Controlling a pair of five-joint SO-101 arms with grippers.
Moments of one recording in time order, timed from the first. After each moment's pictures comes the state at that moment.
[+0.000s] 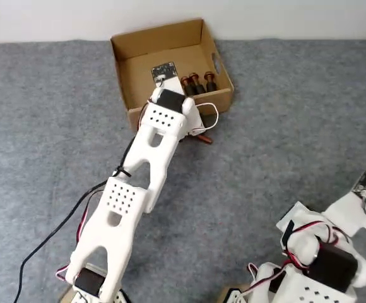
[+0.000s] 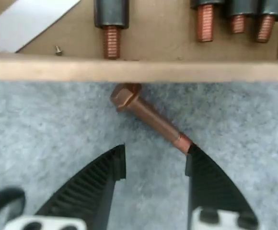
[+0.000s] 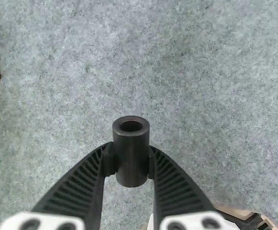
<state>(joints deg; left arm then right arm) 20.1 69.7 -75.7 96.0 50.5 21.2 -72.7 43.3 99.2 -19.3</state>
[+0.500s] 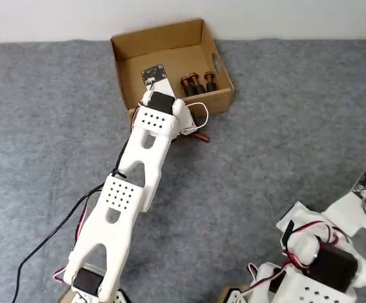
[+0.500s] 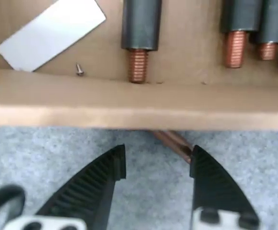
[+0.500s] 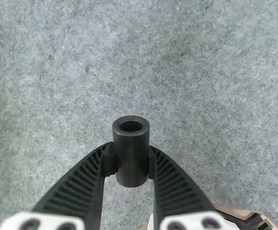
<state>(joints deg) 16.7 75.6 -81.6 96.5 50.5 21.2 -72.7 43.3 99.2 -19.3</state>
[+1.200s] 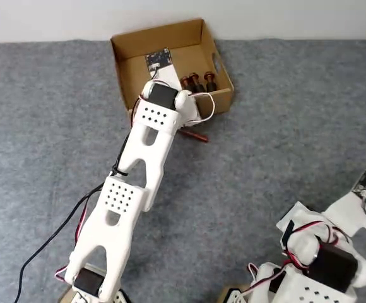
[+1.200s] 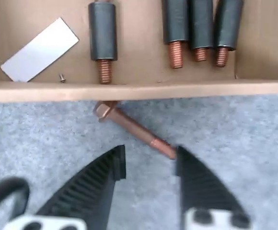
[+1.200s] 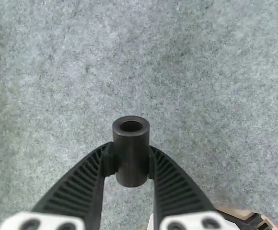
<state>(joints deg) 18.7 70.3 -82.8 98.9 48.2 21.2 -72.7 43.3 99.2 -19.3</state>
